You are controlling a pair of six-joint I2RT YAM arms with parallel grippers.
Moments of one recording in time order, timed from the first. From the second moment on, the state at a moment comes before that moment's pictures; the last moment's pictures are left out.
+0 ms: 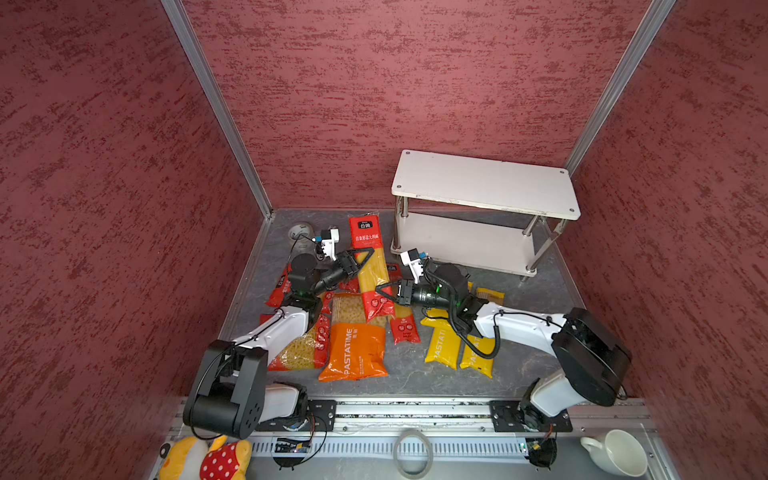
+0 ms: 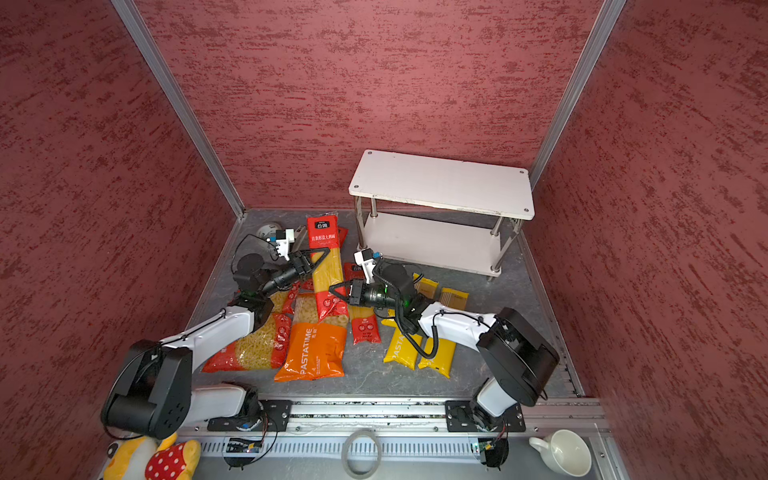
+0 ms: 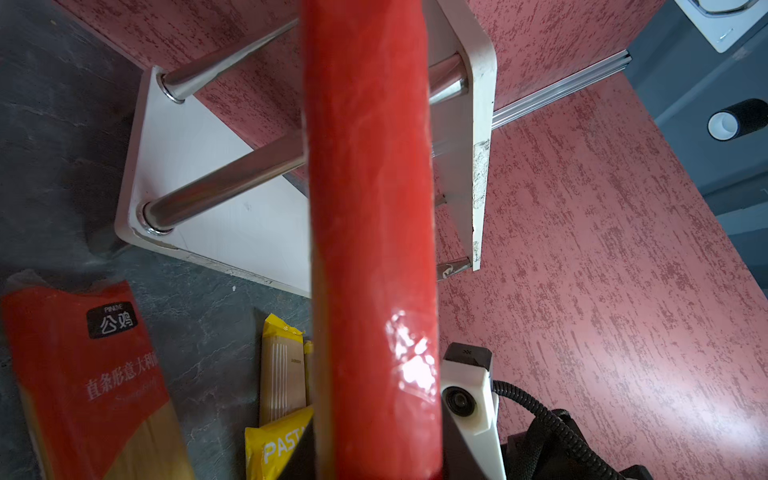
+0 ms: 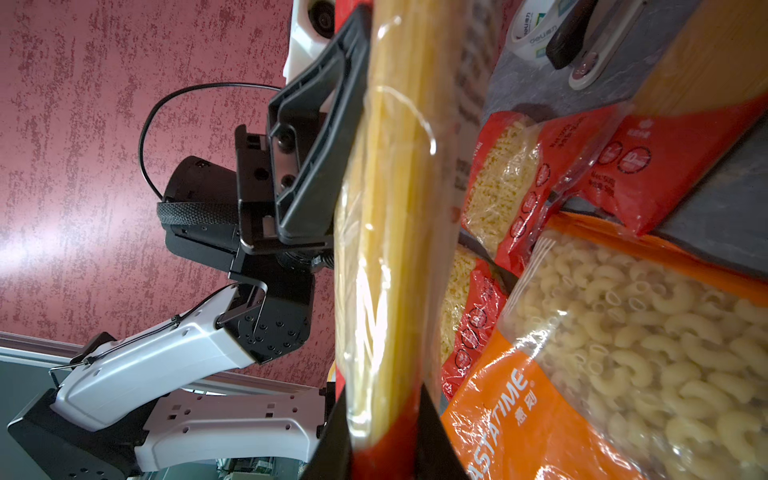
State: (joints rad) left arm -0.20 1.32 0.59 0.76 0.72 -1.18; right arm 0.81 1.56 0.82 0.66 -0.54 1.08
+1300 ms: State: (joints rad) left arm -0.25 1.39 0.90 0.82 0.70 -1.26; right arm 0.78 1.48 0.81 0.83 -0.48 1.03
